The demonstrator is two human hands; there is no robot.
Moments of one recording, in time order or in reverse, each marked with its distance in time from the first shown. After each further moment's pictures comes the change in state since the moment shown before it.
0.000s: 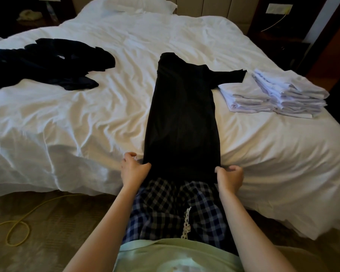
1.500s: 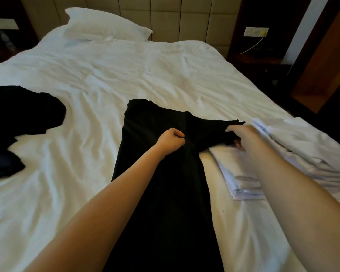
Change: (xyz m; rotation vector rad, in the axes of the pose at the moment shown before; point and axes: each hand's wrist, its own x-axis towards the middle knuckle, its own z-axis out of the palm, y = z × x) left_hand 0.248 0.315 0.139 0.036 -0.491 0.380; right_hand 0.299 -0.297 0.131 -0.187 -0.226 0.057
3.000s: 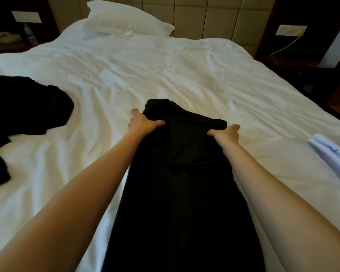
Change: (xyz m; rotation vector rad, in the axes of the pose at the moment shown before) left_hand 0.116 -0.076 -0.114 0.084 0.470 -0.190; right_hand 0.051 -0.023 0.158 -0.091 -0.057 -0.251
